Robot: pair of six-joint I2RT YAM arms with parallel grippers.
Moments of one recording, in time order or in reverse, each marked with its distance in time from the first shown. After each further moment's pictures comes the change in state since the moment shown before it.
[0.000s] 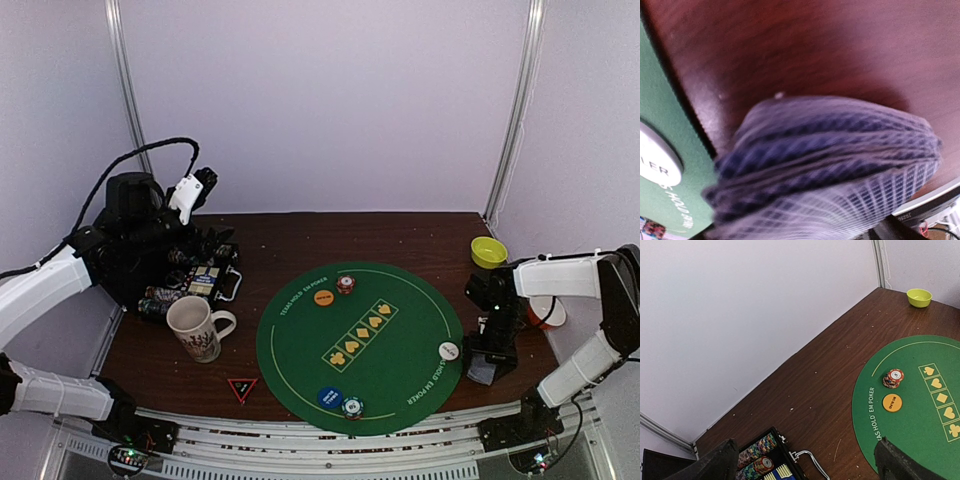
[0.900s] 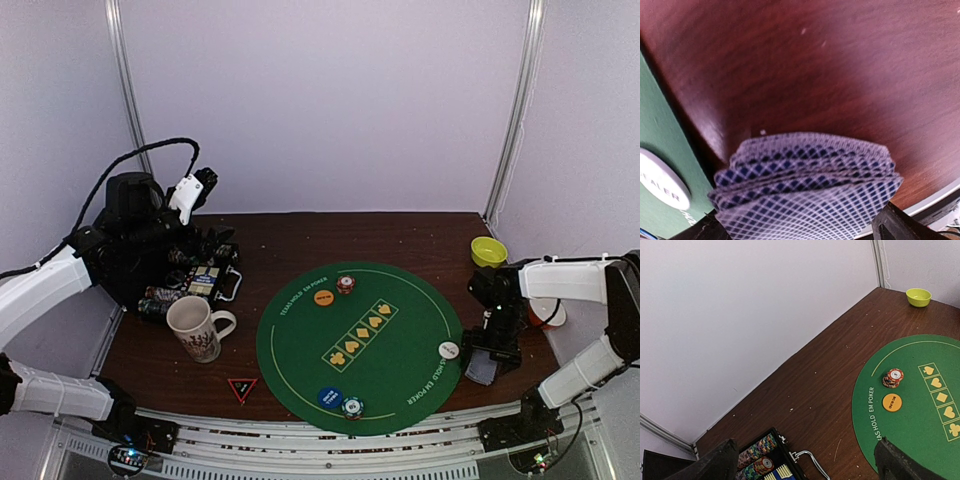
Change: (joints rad) left arm 0.000 -0.002 0.000 0.001 0.003 0.006; right arm -0.016 -0.050 -0.012 0.045 0.052 0.082
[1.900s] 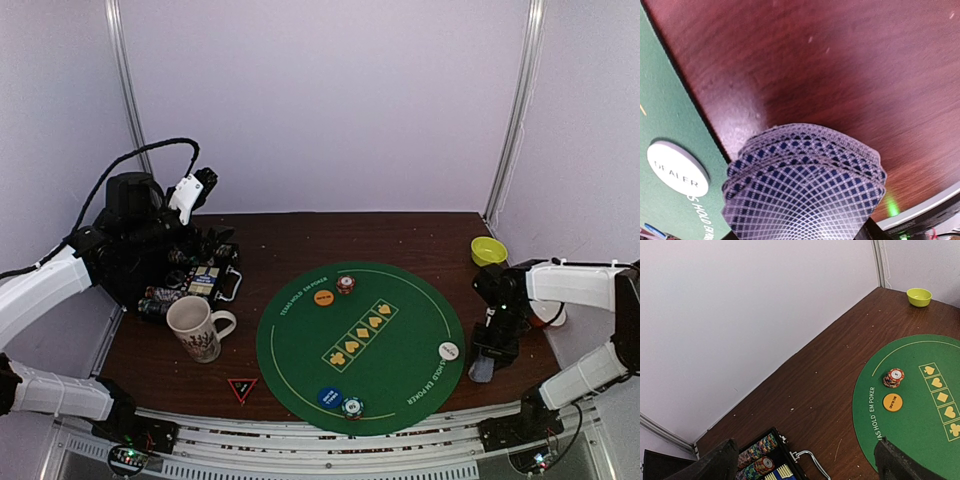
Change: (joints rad) left arm 0.000 0.000 0.000 0.000 -0.003 0.001; right arm -0.017 -0.061 -0.016 0.019 -0.019 0.011
